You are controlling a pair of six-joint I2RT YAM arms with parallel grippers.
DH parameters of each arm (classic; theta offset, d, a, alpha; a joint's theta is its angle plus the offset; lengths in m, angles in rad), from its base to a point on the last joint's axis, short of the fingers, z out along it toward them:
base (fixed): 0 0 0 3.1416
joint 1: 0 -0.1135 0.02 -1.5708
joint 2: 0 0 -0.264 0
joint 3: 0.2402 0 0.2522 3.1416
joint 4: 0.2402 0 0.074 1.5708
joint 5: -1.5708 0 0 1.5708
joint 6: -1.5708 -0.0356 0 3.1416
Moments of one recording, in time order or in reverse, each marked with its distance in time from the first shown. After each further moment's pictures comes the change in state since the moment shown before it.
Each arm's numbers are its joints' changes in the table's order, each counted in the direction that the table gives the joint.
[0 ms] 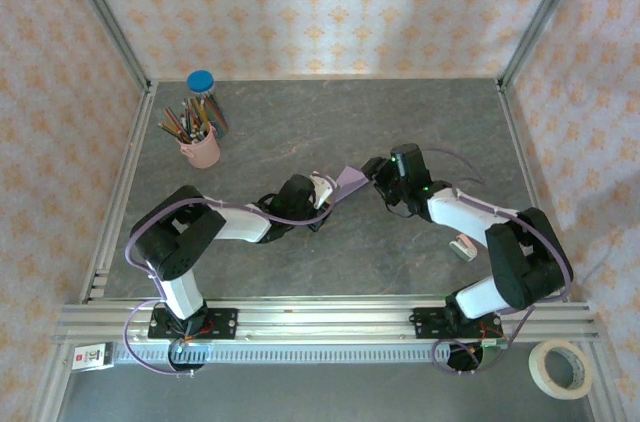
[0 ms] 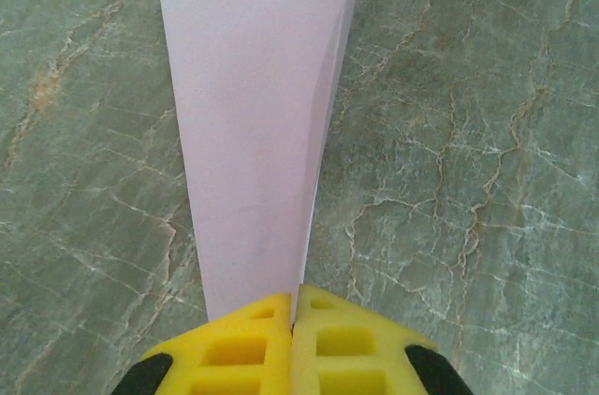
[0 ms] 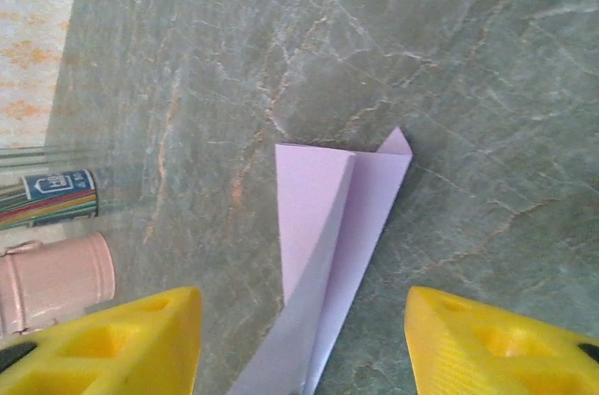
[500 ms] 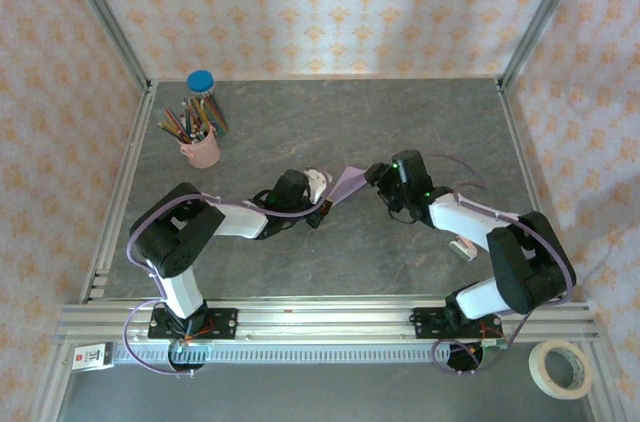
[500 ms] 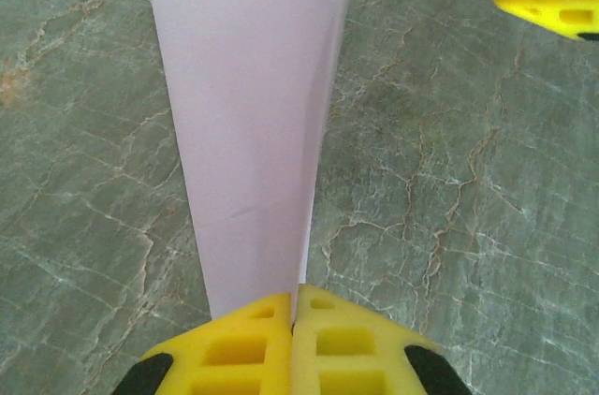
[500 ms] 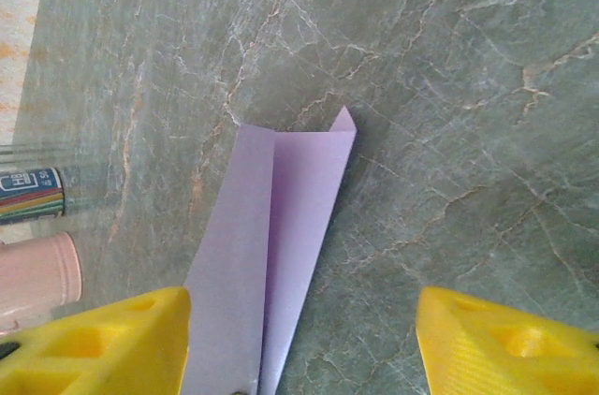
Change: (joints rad) left arm -0.058 -0.011 -0.001 -0.037 -0.158 0.109; right arm 0.000 0.026 -0.055 -0.003 -0.022 0.030
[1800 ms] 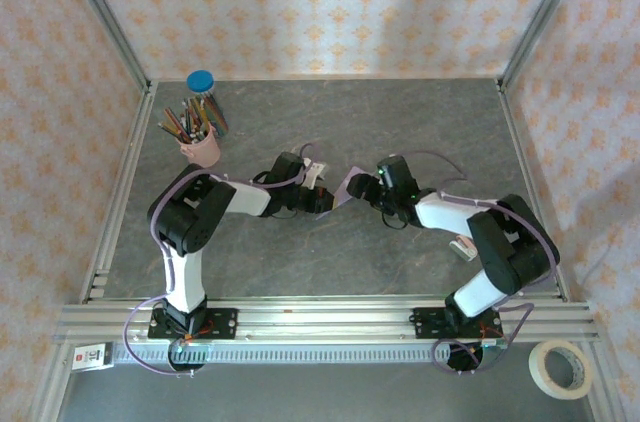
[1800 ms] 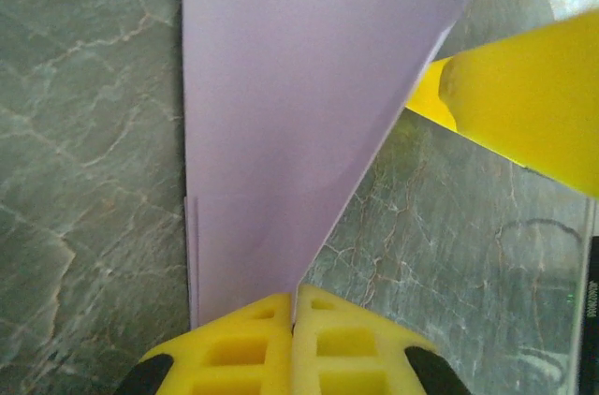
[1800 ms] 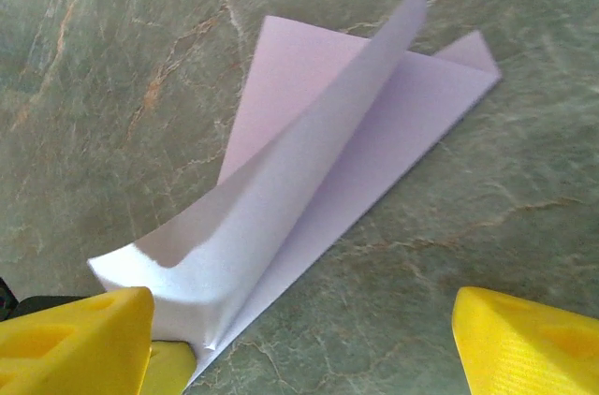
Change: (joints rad) left arm -0.139 -0.166 0.169 0.116 -0.433 0.319; right arm -0.076 -0.137 0.026 -0.058 0.013 0.313
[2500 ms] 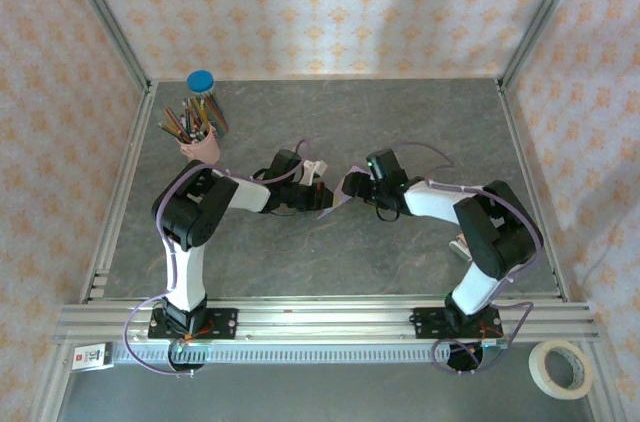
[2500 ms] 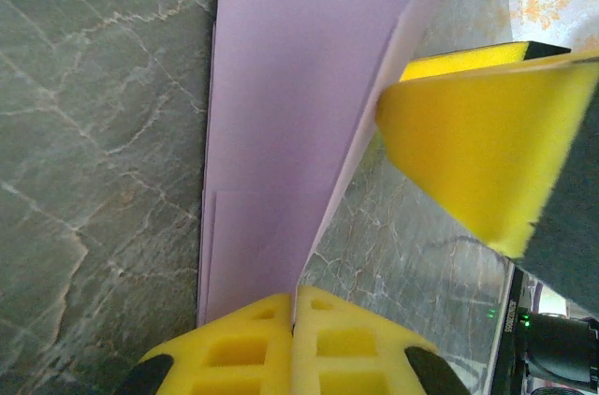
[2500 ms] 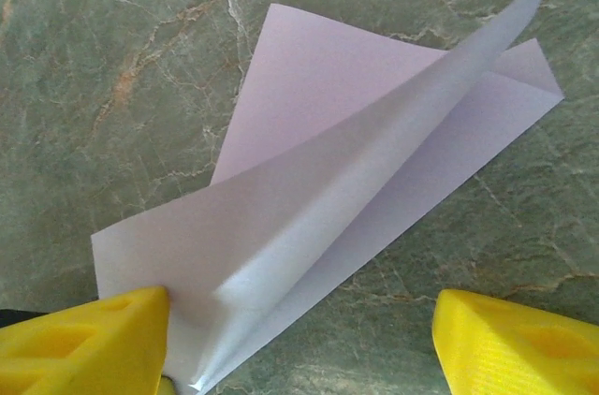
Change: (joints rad) left arm -0.024 -0.041 0.029 -0.010 -0.083 0.161; right arm -0.014 -0.111 0.127 0.108 -0.019 0.075
